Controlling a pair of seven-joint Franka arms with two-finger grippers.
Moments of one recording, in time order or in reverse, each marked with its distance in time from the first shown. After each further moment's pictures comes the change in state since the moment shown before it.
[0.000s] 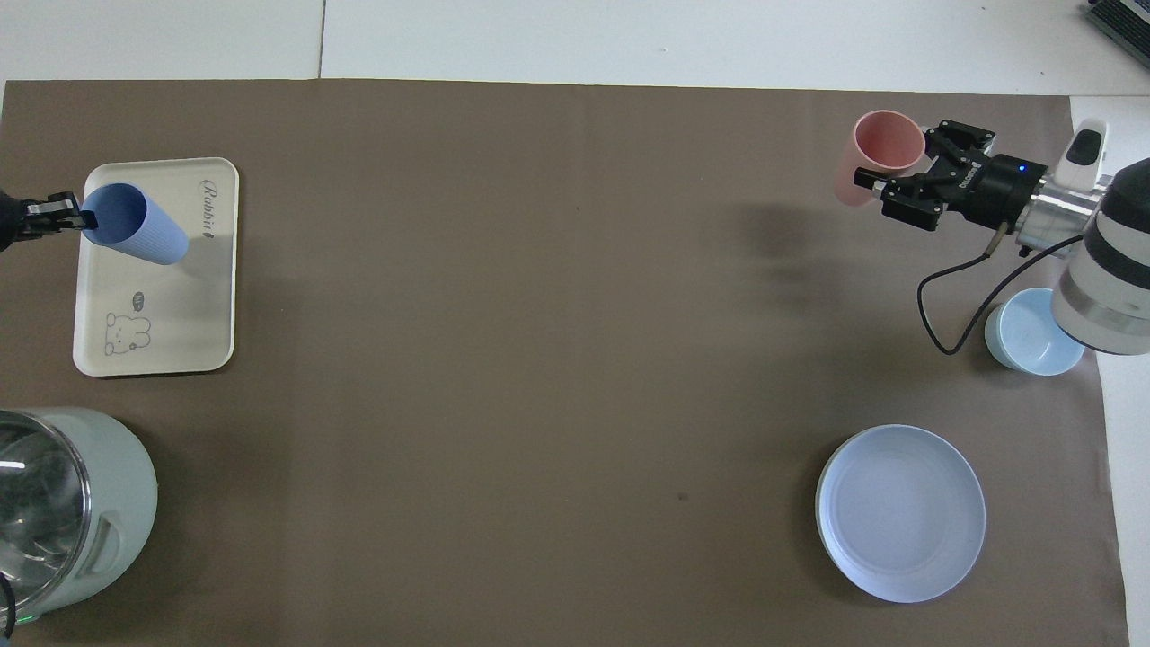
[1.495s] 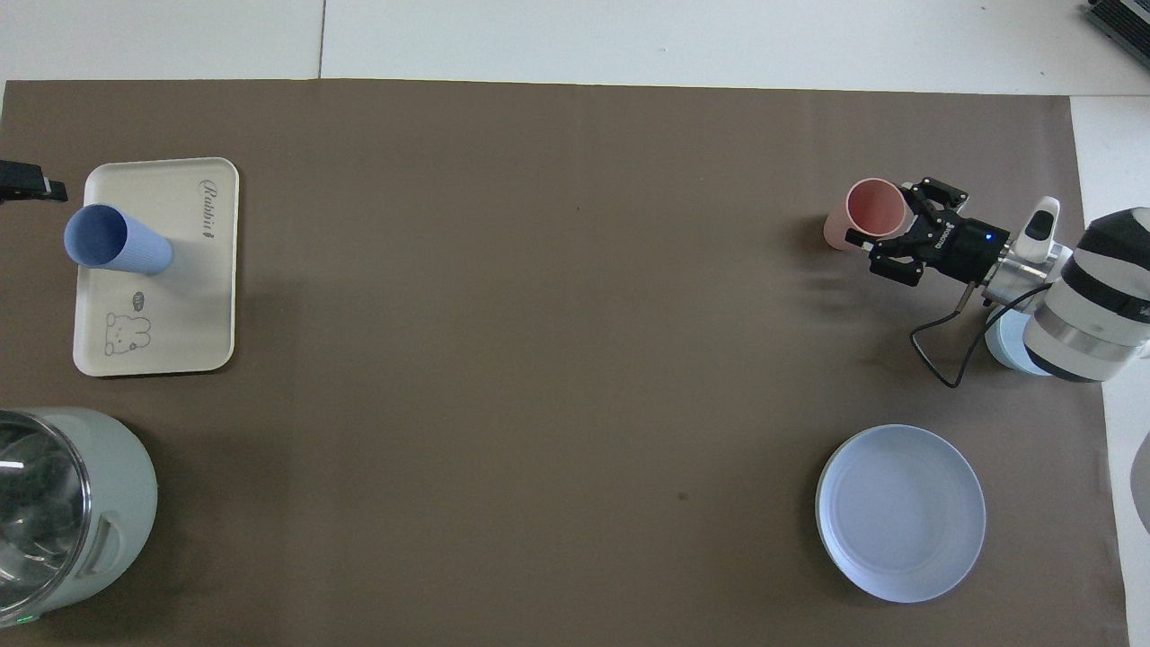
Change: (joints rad) left arm 0.028 0.022 -0.018 0.277 0.036 -0.374 -0.003; right arm -0.073 0.107 0.002 -0.095 0.170 -0.104 -0.361
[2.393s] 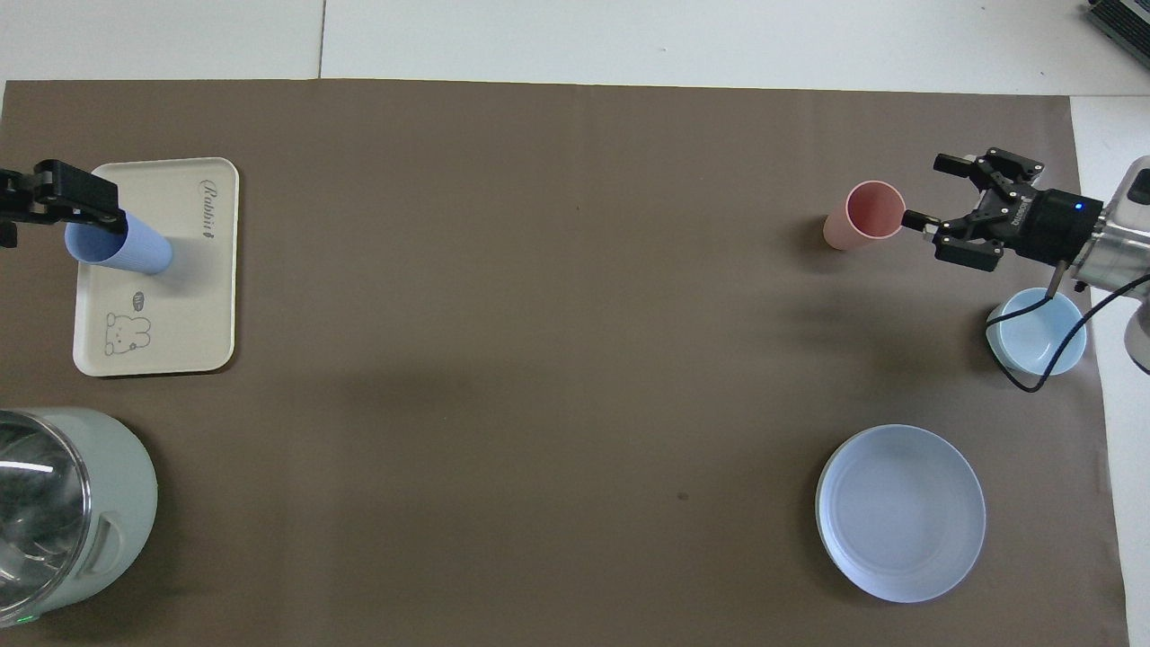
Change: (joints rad) left arm -0.257 -0.210 -0.024 0.089 0.202 -0.402 -0.270; right arm -0.021 -0.229 -0.003 0.009 -0.270 -0.036 0.382
